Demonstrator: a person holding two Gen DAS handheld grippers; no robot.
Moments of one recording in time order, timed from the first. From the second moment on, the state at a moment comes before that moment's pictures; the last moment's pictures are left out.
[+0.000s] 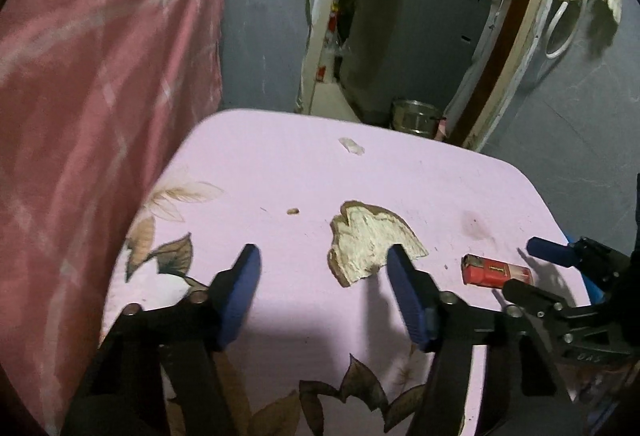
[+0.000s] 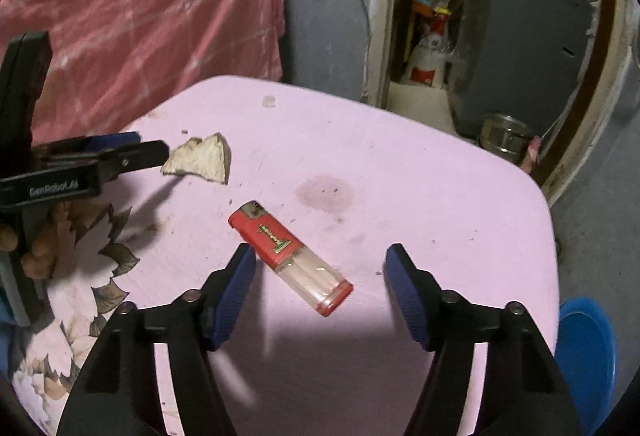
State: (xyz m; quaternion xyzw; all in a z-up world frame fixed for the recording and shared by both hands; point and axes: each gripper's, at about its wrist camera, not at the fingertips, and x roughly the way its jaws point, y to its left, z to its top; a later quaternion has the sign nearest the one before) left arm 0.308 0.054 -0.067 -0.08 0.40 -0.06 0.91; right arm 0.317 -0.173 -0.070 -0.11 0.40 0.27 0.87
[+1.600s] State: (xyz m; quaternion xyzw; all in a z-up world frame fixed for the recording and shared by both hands) left arm 0.286 0.017 -0.059 -0.07 0.38 -0.10 0.92; right arm 0.326 -0.206 -0.067 0.01 0.40 0.24 0.89
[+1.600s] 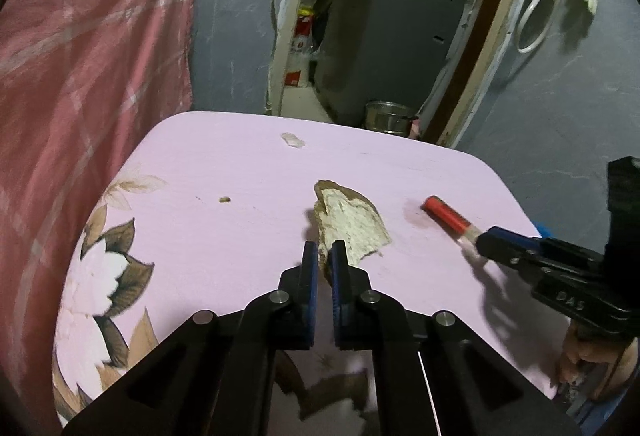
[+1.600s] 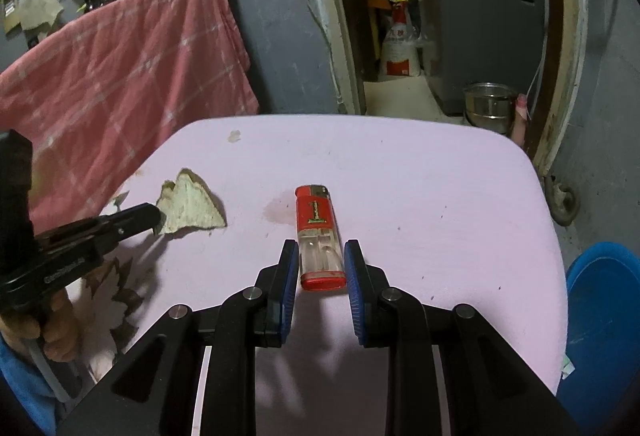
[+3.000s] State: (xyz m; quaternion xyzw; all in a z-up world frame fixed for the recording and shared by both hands) left arm 0.297 -0.032 -0.069 -0.01 0.39 -0.10 0.92; right arm 0.311 -0.227 -0.073 0.00 0.42 0.24 0.88
